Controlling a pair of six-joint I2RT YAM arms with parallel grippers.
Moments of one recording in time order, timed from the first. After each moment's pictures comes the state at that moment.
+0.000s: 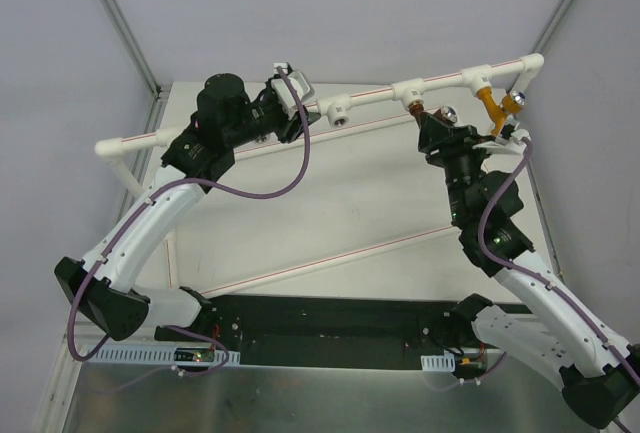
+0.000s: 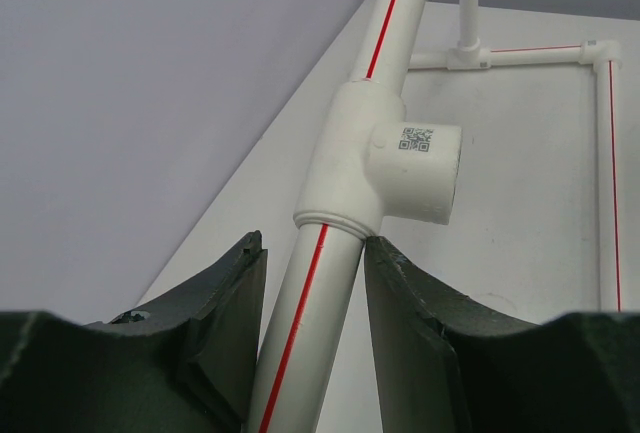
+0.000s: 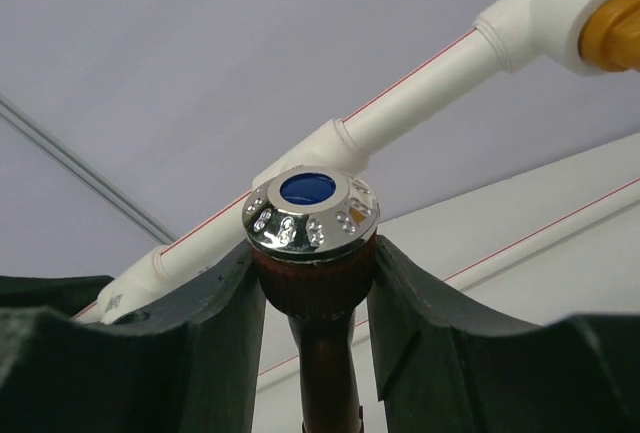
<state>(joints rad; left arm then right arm) -0.56 1.31 1.42 -0.33 0.41 0.37 0.63 0.81 0.82 0.27 0.50 0.49</state>
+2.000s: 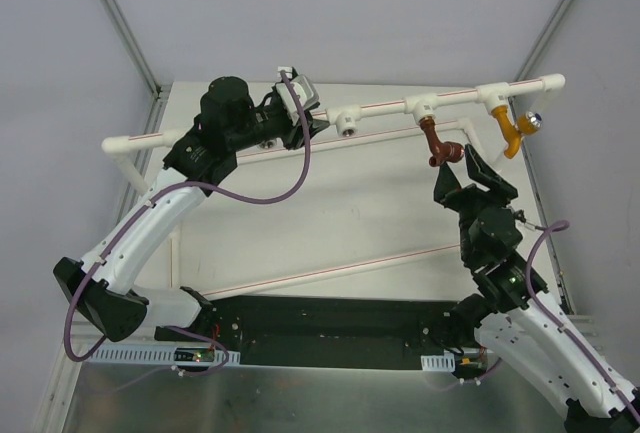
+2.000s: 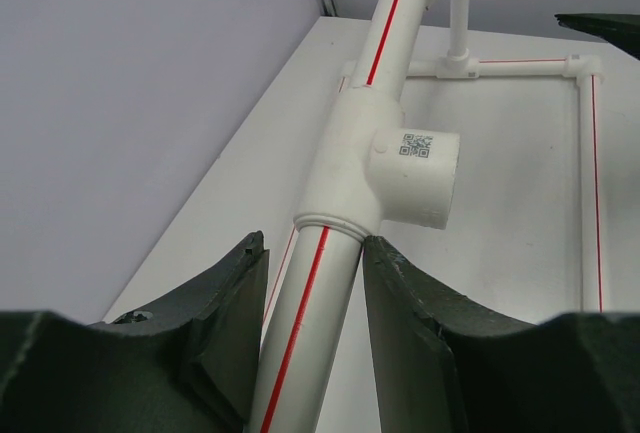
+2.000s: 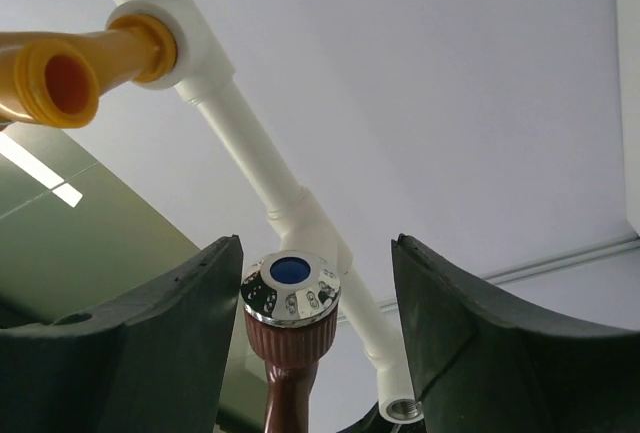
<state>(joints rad) -0.59 1.30 1.42 -0.34 0.45 0.32 0.61 0.50 0.57 -0.10 0.71 2.11</state>
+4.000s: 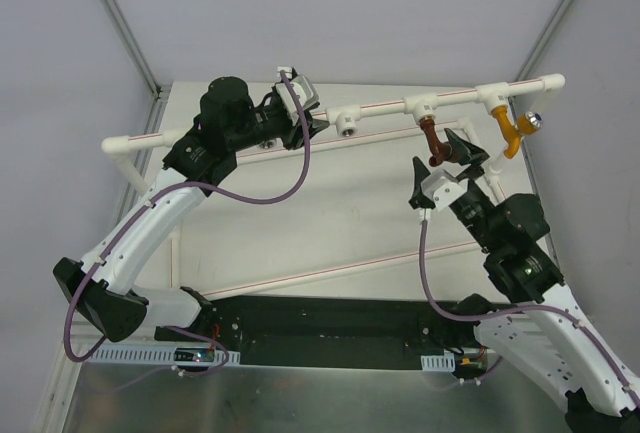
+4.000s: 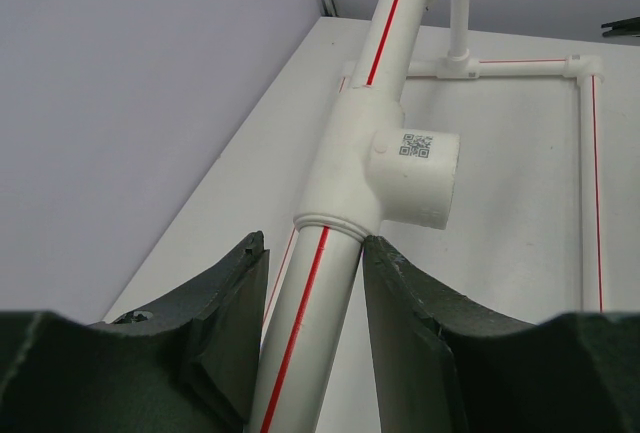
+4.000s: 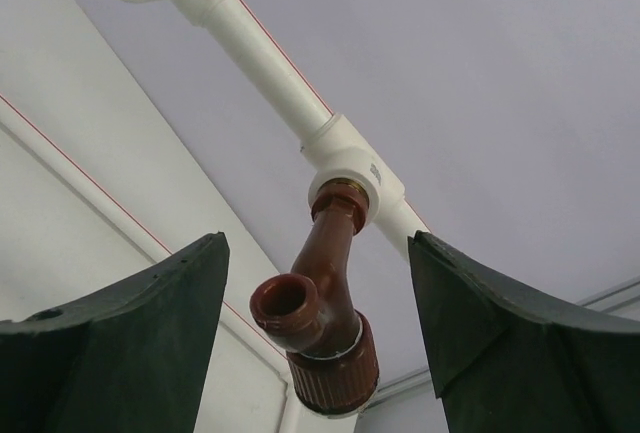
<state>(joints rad) -0.59 1.30 1.42 -0.34 0.45 0.32 0.61 0.58 0.78 -0.04 -0.03 -0.86</state>
